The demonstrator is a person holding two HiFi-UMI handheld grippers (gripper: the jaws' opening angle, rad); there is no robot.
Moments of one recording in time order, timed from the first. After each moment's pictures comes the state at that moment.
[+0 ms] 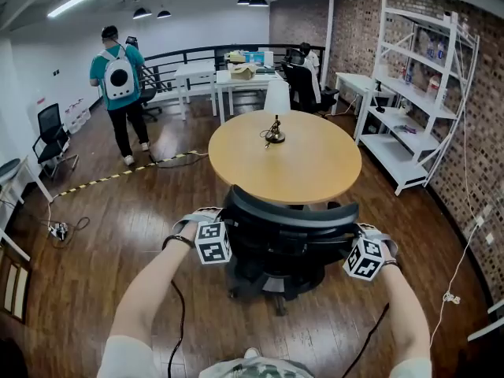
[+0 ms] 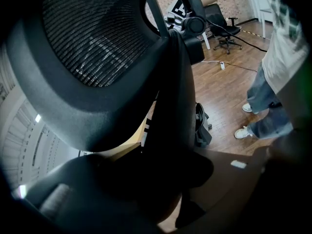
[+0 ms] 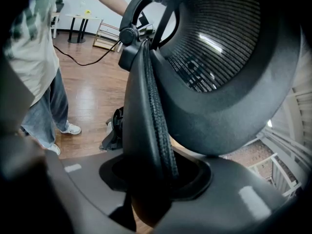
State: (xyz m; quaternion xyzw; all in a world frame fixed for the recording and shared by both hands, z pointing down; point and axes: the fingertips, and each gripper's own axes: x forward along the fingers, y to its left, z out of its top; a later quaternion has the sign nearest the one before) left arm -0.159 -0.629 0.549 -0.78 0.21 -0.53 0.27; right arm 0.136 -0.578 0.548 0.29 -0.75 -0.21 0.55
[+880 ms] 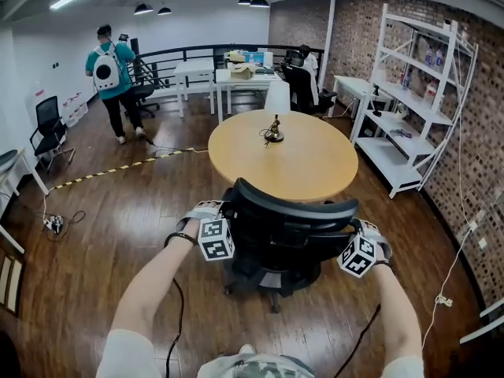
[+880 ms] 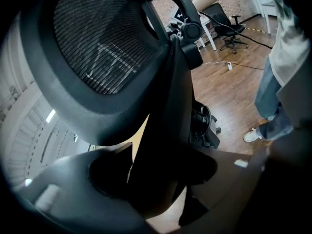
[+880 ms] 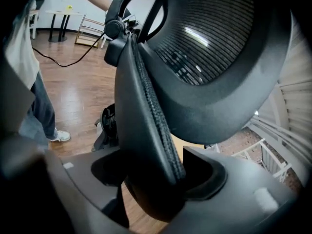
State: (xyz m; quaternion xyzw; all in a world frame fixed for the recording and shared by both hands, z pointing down) left arm -0.160 -0.629 0.537 -0.78 0.25 -0.50 0.29; right arm 0.145 -0.584 0.543 0.38 -0.72 -0.19 0.55
